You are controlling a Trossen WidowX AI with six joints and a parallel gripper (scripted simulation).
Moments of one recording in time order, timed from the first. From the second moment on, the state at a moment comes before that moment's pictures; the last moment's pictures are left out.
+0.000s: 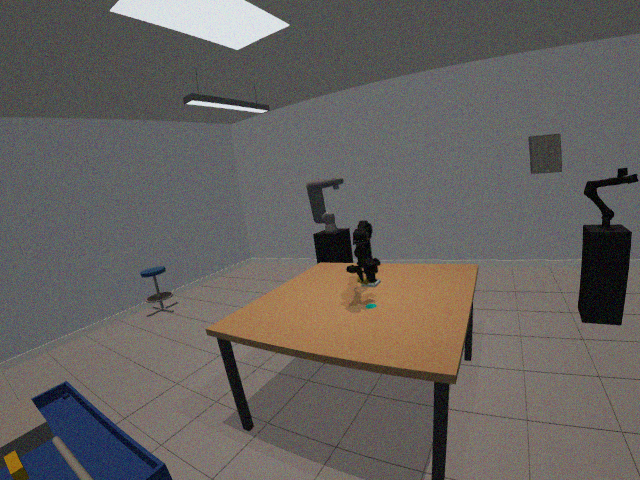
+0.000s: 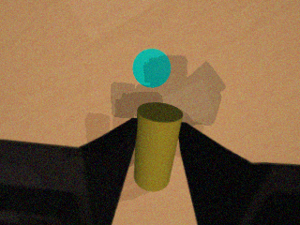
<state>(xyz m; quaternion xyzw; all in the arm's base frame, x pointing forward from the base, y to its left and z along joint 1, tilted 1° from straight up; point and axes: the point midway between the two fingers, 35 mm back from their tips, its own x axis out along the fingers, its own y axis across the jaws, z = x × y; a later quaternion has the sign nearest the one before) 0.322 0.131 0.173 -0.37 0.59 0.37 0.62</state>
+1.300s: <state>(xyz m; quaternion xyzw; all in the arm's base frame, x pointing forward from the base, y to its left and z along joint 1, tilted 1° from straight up) 0.345 0.163 0.153 -0.35 0.52 0.43 0.65</state>
